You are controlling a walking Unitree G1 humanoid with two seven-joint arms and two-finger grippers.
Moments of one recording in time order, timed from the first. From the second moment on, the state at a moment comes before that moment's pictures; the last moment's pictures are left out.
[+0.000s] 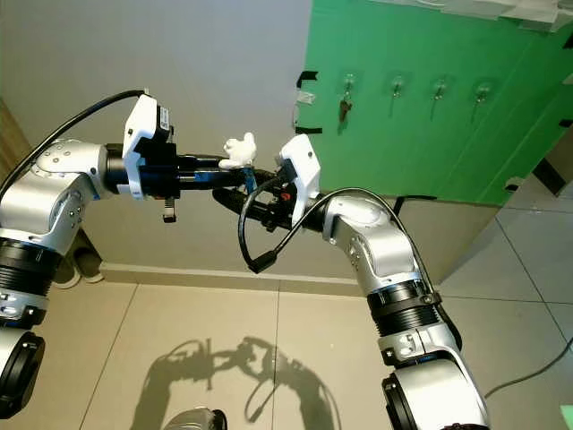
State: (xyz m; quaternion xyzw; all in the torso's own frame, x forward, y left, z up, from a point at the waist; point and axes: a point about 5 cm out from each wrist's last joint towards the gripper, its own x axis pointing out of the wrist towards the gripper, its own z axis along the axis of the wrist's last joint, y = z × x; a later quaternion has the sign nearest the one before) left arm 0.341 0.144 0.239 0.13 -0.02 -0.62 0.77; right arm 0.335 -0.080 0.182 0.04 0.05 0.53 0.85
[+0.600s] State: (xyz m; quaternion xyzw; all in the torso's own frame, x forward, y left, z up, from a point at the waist) left arm 0.342 0.143 0.238 0.13 -0.02 -0.62 0.78; right arm 0.334 -0.080 0.182 0.05 0.05 0.53 0.84
